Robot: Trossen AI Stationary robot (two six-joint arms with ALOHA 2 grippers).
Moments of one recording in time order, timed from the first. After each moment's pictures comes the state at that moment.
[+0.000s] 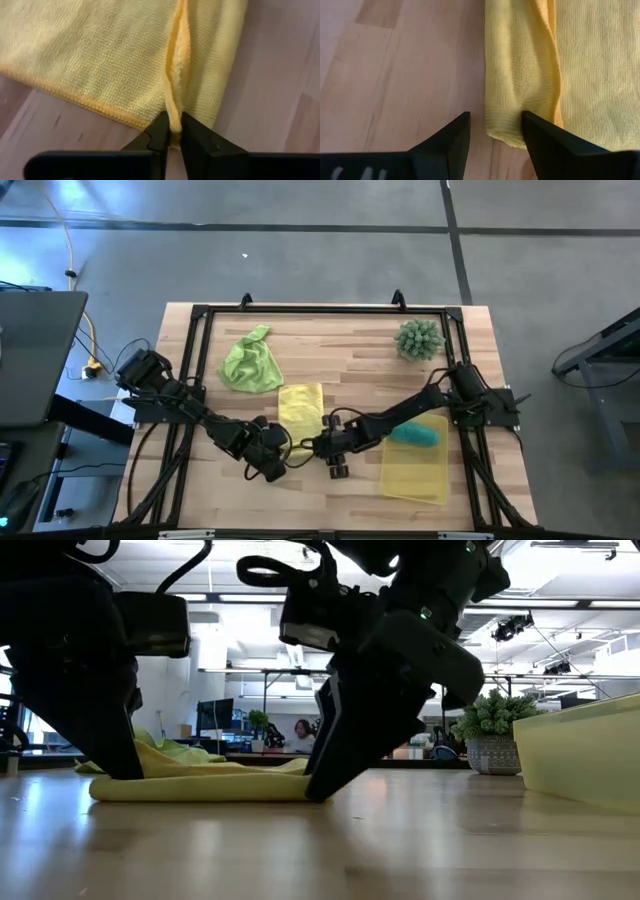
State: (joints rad) left arm -0.46 1.70 0.81 -0.29 -0.34 -0.96; right arm 0.34 2.08 1.33 -0.26 0.09 0.13
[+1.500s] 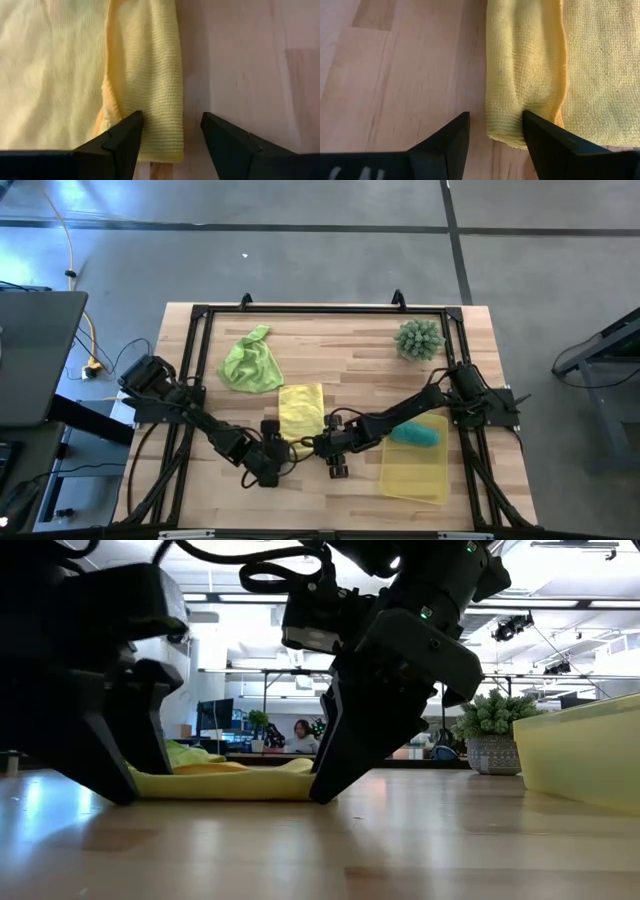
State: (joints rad) left arm -0.50 1.78 0.82 -0.18 -0.41 -0.50; right arm 0.34 2.08 1.33 -0.27 0.09 0.19
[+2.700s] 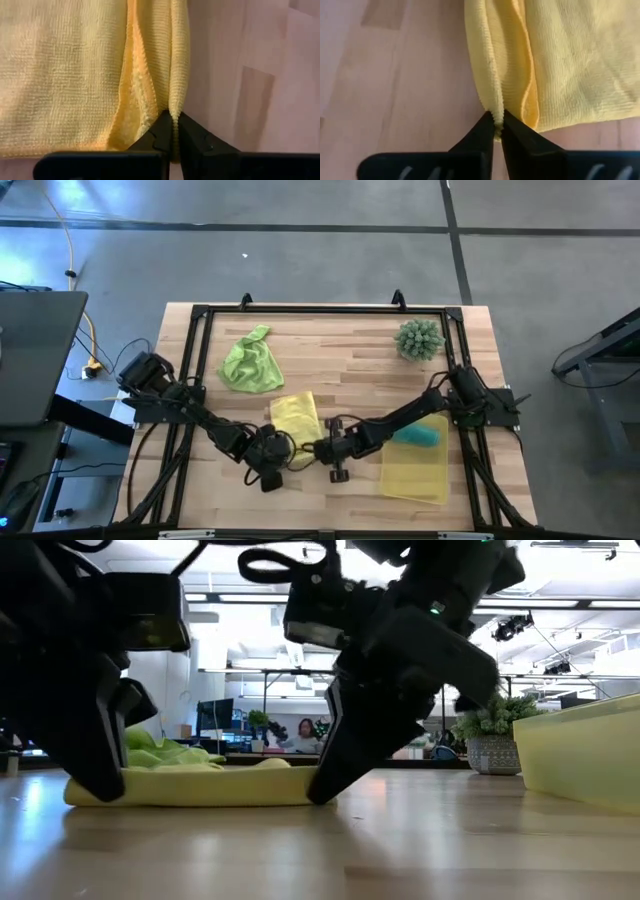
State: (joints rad) left arm -0.48 1.73 0.81 -0.17 -0.19 -0.81; right arm 0.37 2.10 1.33 -0.30 0.13 0.20
